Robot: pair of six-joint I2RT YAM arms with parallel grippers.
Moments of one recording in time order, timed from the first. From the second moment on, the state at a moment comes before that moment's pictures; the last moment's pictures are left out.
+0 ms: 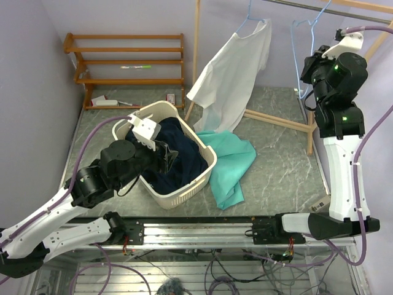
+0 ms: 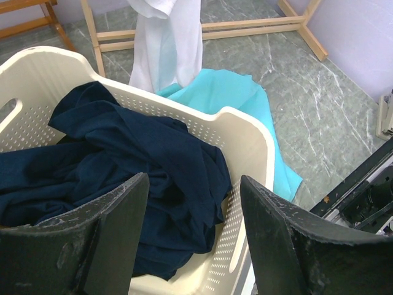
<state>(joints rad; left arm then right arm) -0.97 0.77 1.05 -0.51 -0.31 -0.23 0.09 1.31 1.80 -0.48 0.20 0.10</state>
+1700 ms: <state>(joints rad) -0.99 1.76 1.77 -0.49 0.03 -0.14 0.07 0.52 1.29 -0.92 0.00 0.23</state>
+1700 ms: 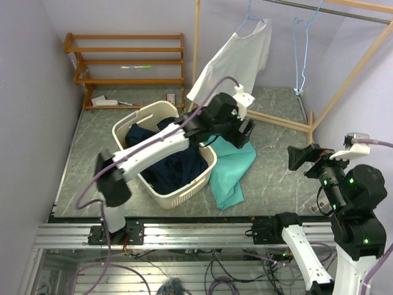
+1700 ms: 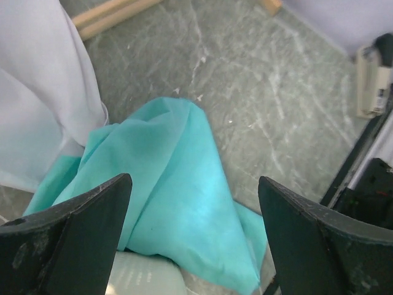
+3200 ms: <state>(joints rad) -1.00 2.47 2.16 -0.69 -0.22 -0.17 0.07 0.39 1.19 -0.89 -0.04 0.25</state>
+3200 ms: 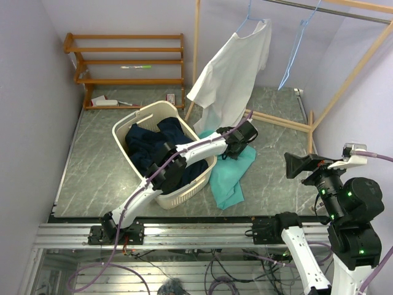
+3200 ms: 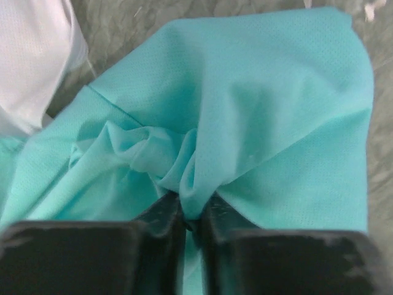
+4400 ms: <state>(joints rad) -1.01 1.37 2.13 -0.61 -0.61 0.10 0.07 0.40 1.09 -0.82 -0.10 0.28</state>
